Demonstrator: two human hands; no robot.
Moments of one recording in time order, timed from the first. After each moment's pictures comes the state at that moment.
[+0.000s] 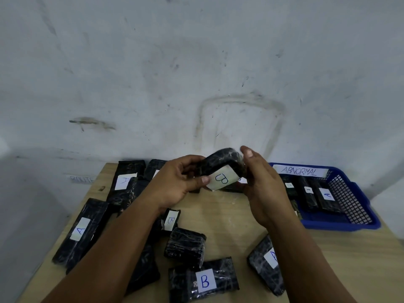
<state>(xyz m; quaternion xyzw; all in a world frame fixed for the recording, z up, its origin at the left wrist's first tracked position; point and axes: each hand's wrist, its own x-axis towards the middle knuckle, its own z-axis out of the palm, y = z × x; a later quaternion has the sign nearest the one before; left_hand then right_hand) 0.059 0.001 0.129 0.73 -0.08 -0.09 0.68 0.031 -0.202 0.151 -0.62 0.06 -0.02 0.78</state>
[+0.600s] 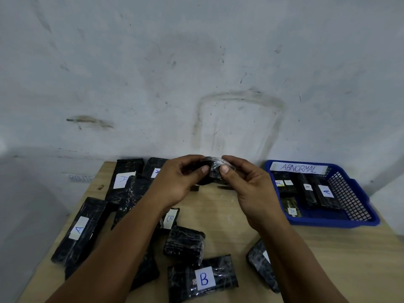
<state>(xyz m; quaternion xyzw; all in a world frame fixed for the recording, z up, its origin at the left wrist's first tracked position) 0.059 -0.012 0.125 0.73 -0.08 -0.03 0.68 0.023 -0.194 0.136 -0.68 -0.02 -0.04 0.74</state>
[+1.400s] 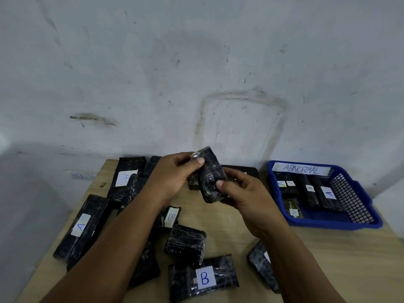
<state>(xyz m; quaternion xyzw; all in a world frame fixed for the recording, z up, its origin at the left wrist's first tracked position) 0.062 -0.004 0.134 0.71 0.01 -0.05 0.70 0.020 -0.193 0.128 -0.67 0.04 0.10 0.73</state>
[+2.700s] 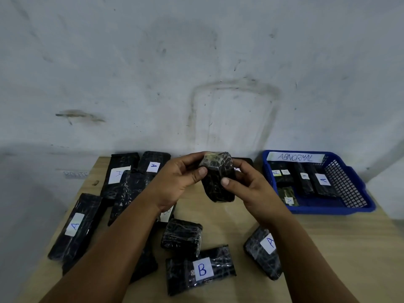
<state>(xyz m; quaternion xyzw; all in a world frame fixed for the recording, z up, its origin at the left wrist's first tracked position) 0.061 -0.020 0.105 0.64 -0.15 -0.12 0.74 0.020 -0.228 0.111 -0.68 -0.06 0.07 0.72</state>
